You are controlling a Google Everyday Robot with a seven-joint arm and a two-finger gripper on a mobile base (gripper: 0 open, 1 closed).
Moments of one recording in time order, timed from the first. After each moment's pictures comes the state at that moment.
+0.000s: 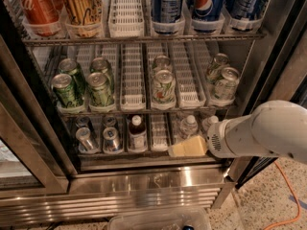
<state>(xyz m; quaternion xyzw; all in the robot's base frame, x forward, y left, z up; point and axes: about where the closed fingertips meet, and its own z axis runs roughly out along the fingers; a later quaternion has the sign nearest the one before) 0.482 -0.131 0.760 -0.19 0.92 0.16 0.30</state>
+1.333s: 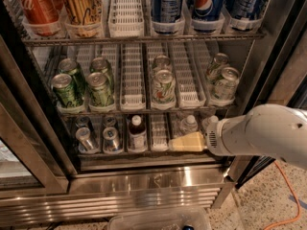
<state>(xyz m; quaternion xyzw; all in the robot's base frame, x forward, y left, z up) 0.493 -0.134 0.755 -0.13 0.93 0.14 0.30</state>
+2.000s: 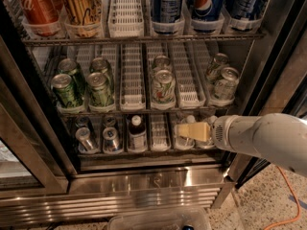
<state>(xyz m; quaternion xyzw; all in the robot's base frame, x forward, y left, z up) 0.518 -0.153 0.771 -0.05 0.91 0.16 0.38</state>
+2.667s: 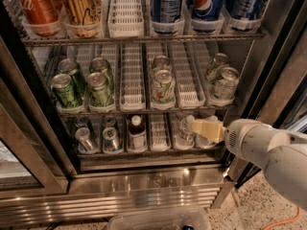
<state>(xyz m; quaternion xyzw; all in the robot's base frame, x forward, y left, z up) 0.511 -0.192 0.803 -0.01 0.87 0.11 0.48</state>
